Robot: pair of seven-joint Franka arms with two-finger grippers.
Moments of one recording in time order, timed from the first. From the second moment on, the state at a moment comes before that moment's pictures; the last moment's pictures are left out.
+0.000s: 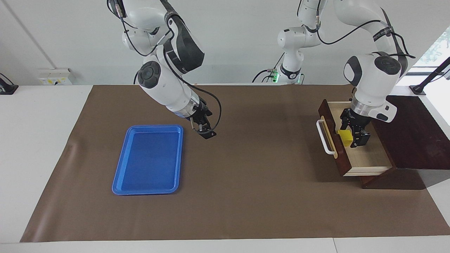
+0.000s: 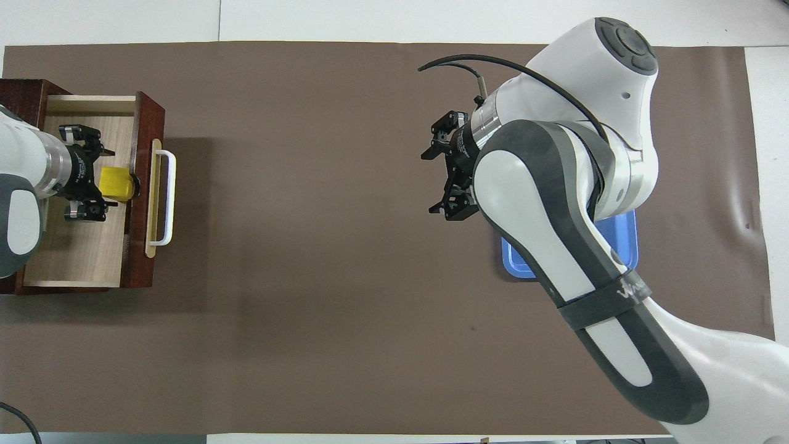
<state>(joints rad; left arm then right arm) 0.06 0.08 -0.06 -1.97 0.11 2.19 -1.61 0.37 0.37 -0.01 -1.47 0.50 1.83 1.73</state>
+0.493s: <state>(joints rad) 0.06 0.08 -0.07 -1.97 0.11 2.18 -1.60 0.38 0.37 -0.01 -1.46 0.54 1.93 1.76</state>
